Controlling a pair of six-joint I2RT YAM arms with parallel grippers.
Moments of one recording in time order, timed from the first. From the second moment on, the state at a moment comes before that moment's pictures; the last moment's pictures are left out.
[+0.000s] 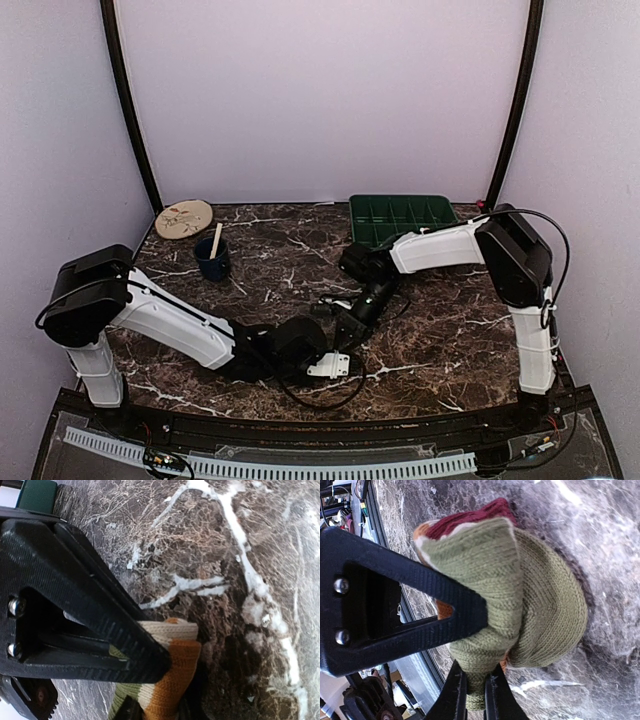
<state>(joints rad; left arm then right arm) -1.24 1.84 0.87 0.13 -0.35 0.70 0.82 2.13 1.45 -0.84 -0.82 -0.08</state>
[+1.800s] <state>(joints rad) -1.08 1.96 1.30 -0.42 0.15 0.12 0.62 1.58 1.16 -0.53 -0.26 0.20</state>
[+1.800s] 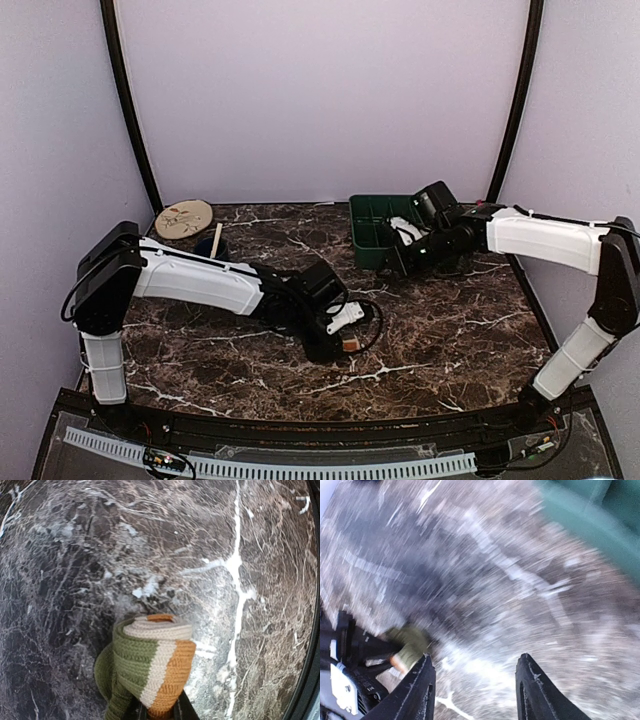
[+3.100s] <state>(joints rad) -0.77 2.30 2.13 -0.45 0.08 -0.46 0.18 1.95 1.51 -0.48 0.46 0.17</state>
